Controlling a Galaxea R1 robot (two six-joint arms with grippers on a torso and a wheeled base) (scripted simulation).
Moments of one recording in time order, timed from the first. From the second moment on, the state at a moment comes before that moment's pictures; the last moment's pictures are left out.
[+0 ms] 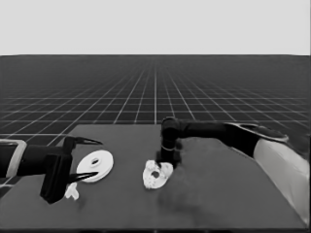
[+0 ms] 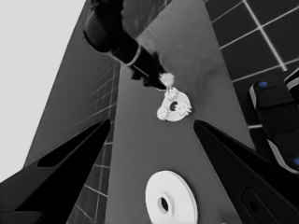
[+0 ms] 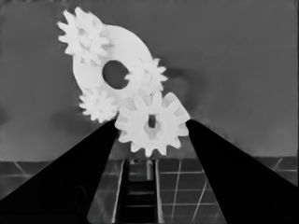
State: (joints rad) left arm -0.34 1.75 -0.42 0.31 0.68 0.35; right arm 0.02 2.87 -1.40 -0.17 -1.56 1.48
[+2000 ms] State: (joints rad) left arm -0.34 1.75 -0.42 0.31 0.68 0.35; right arm -0.11 3.09 -1.79 -0.27 -1.50 1.54
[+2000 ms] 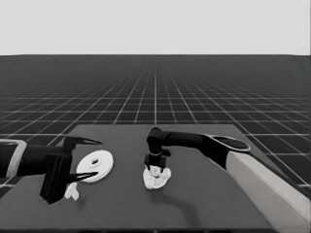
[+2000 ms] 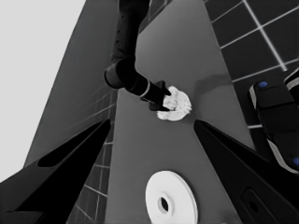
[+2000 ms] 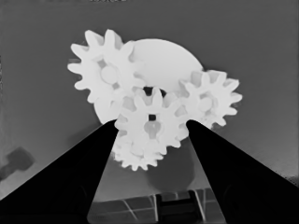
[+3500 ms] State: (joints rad) left arm -0.34 1.75 -0.42 0.31 0.68 0.35; right arm -0.11 3.09 -1.79 -0.27 -1.50 1.85
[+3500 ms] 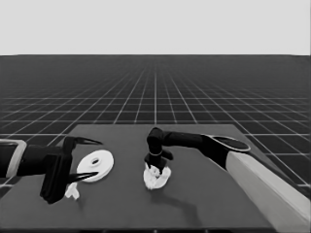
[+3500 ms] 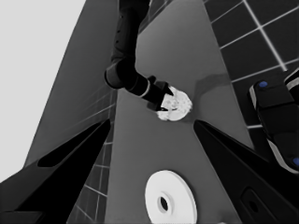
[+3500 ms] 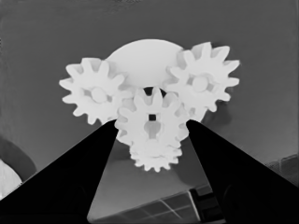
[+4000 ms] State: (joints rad) left arm -0.34 1.75 -0.42 0.31 0.68 0.35; right arm -0.11 3.09 -1.79 -0.27 -1.50 1.95
